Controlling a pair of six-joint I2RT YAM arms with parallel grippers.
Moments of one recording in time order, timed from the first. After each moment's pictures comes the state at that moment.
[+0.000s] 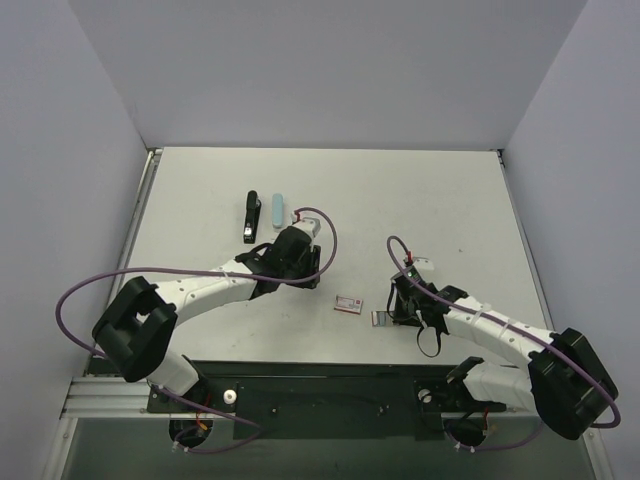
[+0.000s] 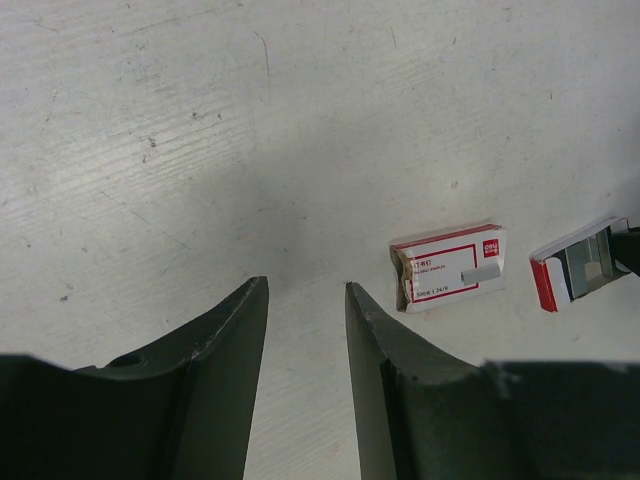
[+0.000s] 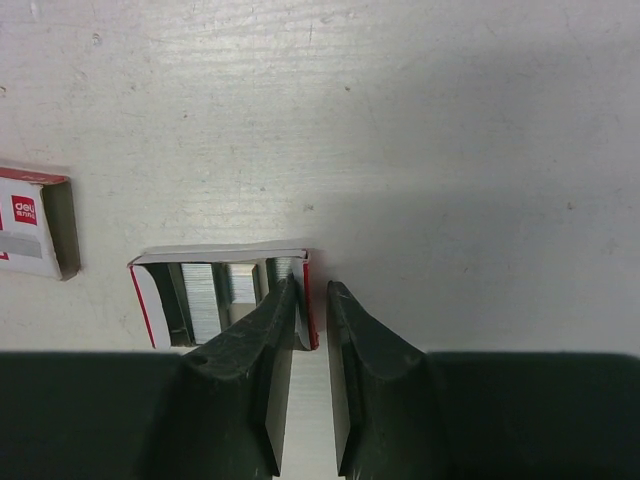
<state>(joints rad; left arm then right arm) -0.79 1.52 0.91 -0.19 -0.09 -0.50 0.62 1.14 0.44 -0.42 0.24 0.68</state>
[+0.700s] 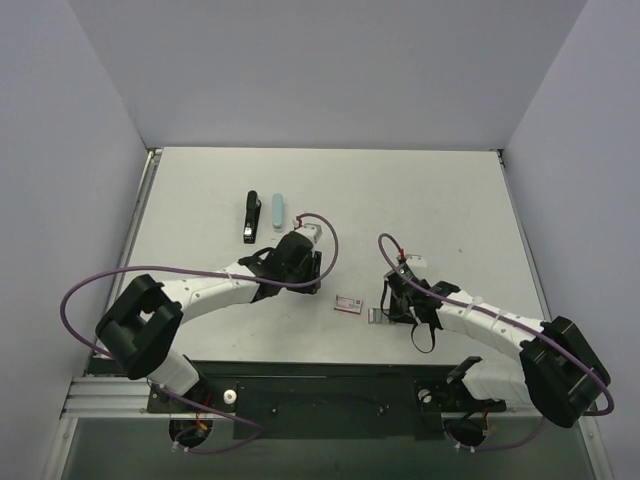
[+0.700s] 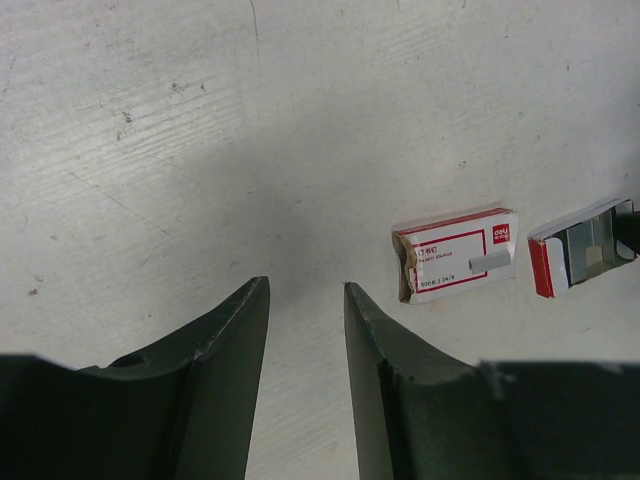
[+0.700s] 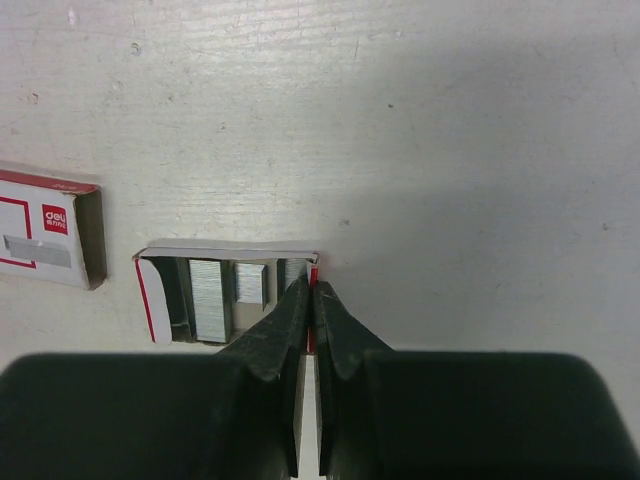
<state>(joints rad) -0.80 1.54 0.88 -0.17 -0.08 -0.51 0.66 1.21 0.49 -0.41 0.24 0.68</state>
